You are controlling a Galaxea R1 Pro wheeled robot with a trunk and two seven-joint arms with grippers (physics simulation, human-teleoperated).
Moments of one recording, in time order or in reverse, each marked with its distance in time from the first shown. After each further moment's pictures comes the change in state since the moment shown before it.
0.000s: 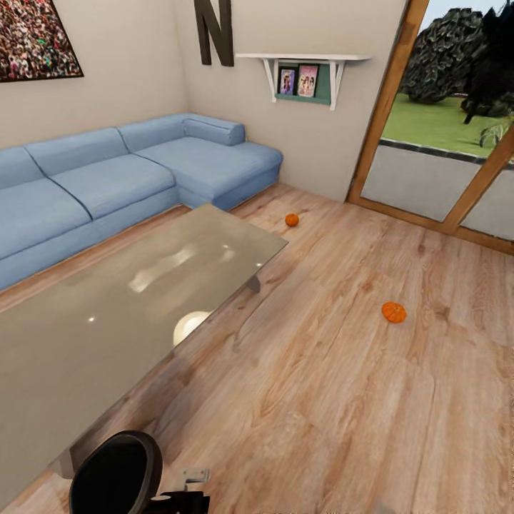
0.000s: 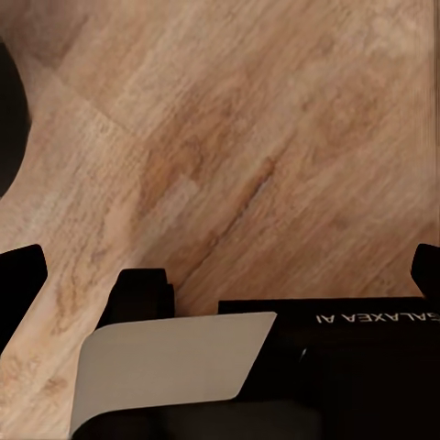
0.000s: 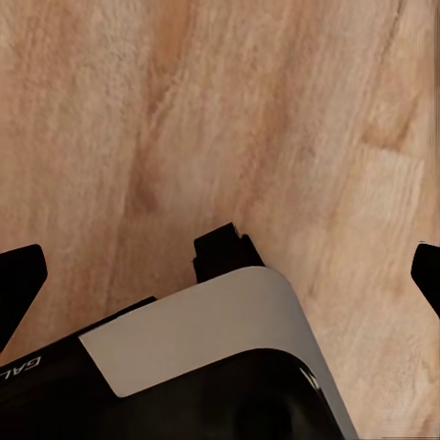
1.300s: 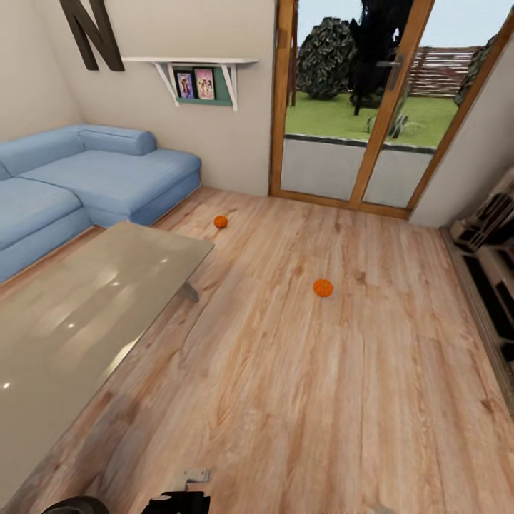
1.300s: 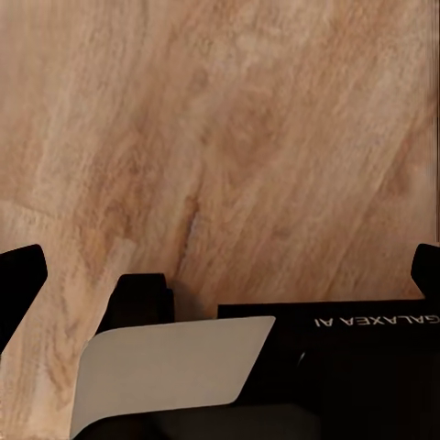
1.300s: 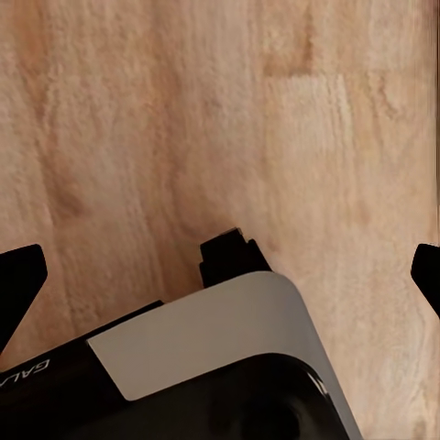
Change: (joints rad) left arm 0.000 -0.001 -0.006 0.000 -0.002 -0.001 -0.001; right arm 0.000 0.005 -0.001 -0.002 0.003 -0.003 0.001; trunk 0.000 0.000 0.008
